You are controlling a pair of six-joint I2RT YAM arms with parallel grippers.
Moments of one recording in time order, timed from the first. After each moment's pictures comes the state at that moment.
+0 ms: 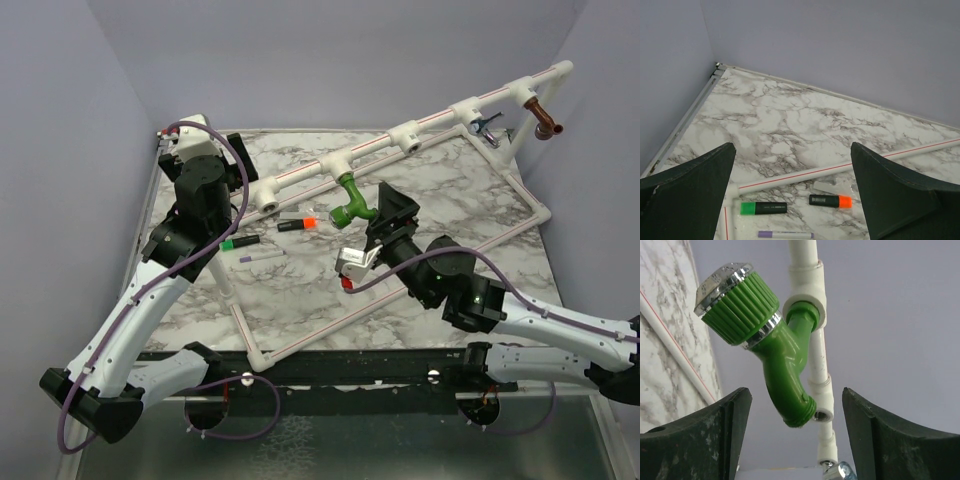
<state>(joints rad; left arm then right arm) -0.52 1.06 1.22 -0.34 -0.68 -0.26 1.18 0.95 0.90 0.09 0.56 -1.45</state>
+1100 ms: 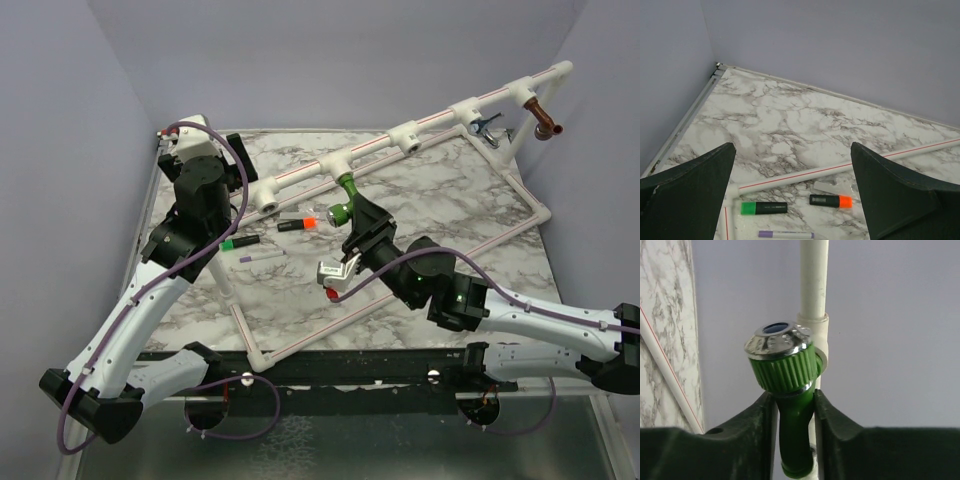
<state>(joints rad) -0.52 1.05 1.22 -0.34 -0.68 -0.26 1.22 1.06 0.93 0.14 0.51 -1.59</state>
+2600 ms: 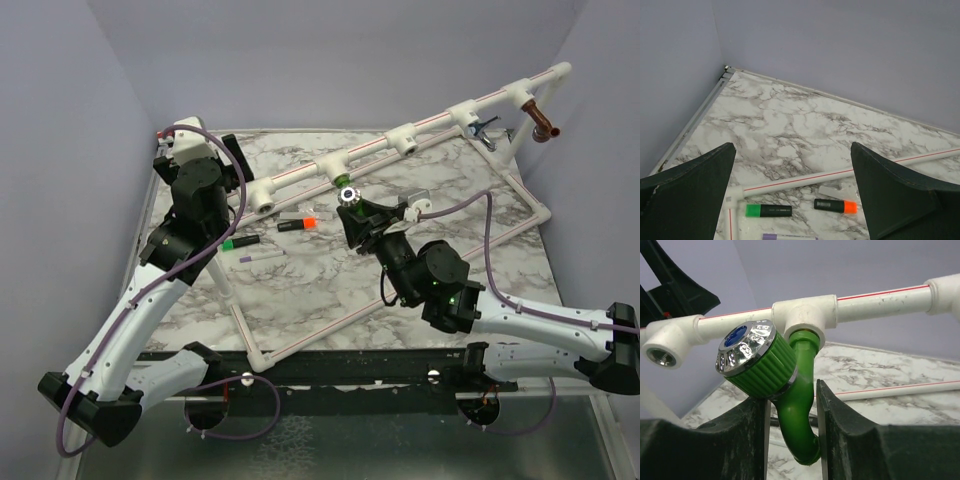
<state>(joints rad) -0.52 1.04 1.20 -0.32 -0.71 -0.25 1.22 1.09 0.87 0.52 0.71 -0.04</state>
